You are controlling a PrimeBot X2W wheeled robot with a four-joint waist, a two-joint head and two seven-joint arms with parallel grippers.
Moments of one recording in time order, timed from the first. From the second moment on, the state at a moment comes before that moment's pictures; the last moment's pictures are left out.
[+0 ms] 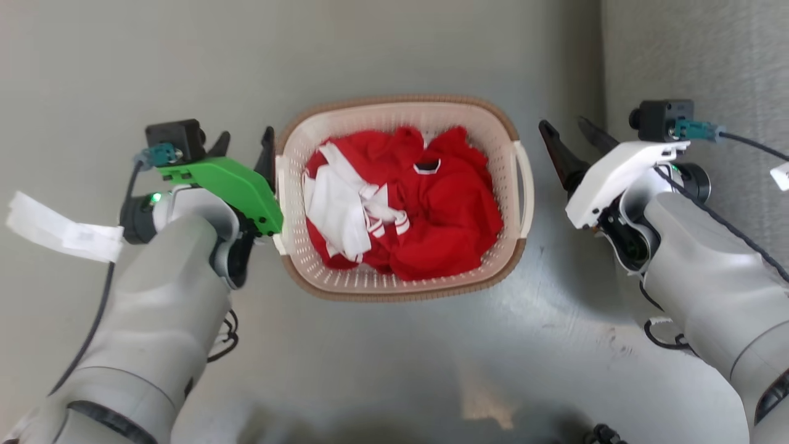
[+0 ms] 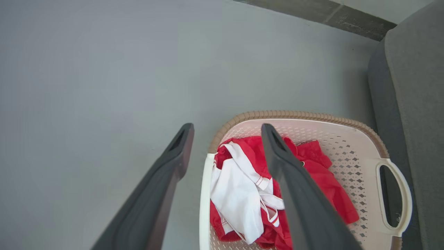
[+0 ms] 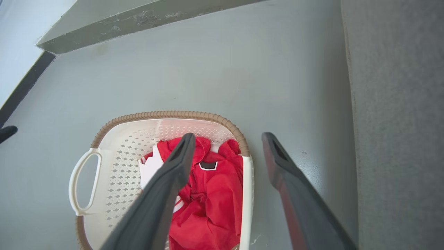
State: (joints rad) left arm -0.91 0.04 -0.83 1.07 -1.03 -0.02 -0.25; right arm -0.86 -0.24 0.97 0.99 1.06 0.12 -0.25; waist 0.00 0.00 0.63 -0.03
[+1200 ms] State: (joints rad) left arm -0.42 0.09 -0.45 0.56 -0.69 -0.01 -0.25; right arm -0.47 -0.27 0.52 0.63 0.83 0.12 -0.25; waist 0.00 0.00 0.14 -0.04
